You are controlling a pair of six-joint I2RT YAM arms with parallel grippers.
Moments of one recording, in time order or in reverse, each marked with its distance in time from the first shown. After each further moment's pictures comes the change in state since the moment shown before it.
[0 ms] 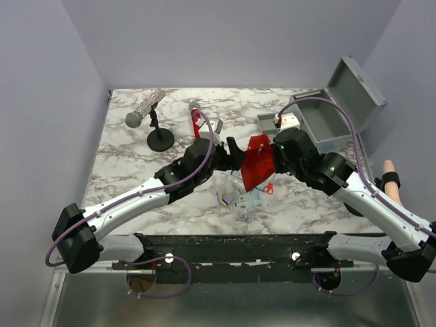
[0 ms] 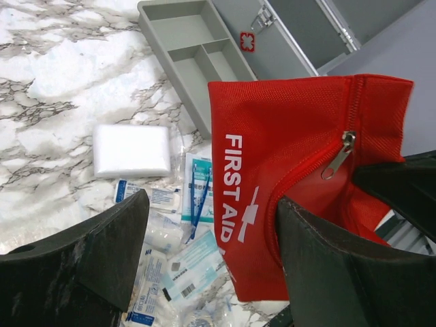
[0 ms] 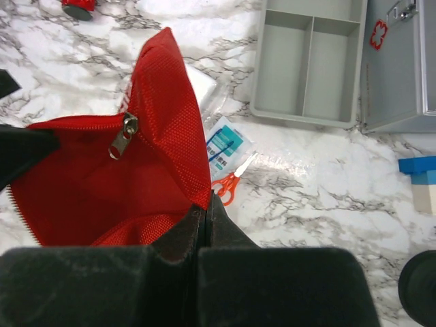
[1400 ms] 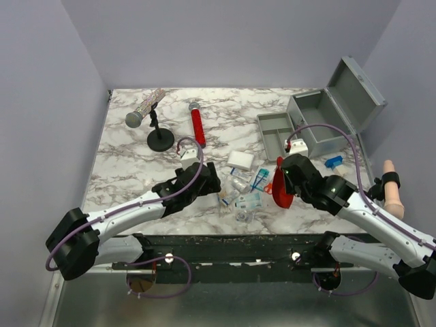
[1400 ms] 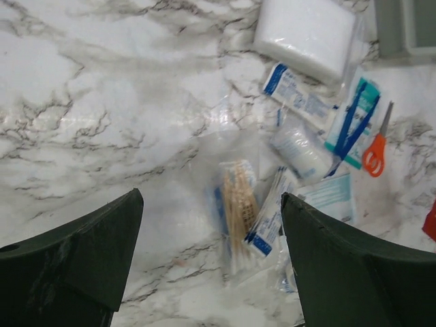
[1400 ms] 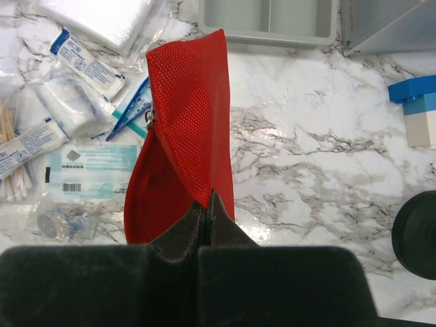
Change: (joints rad) left arm 0.019 -0.084 -0.296 -0.156 -0.153 -0.248; right arm 0.000 -0.182 -0.338 0.003 0.074 0.056
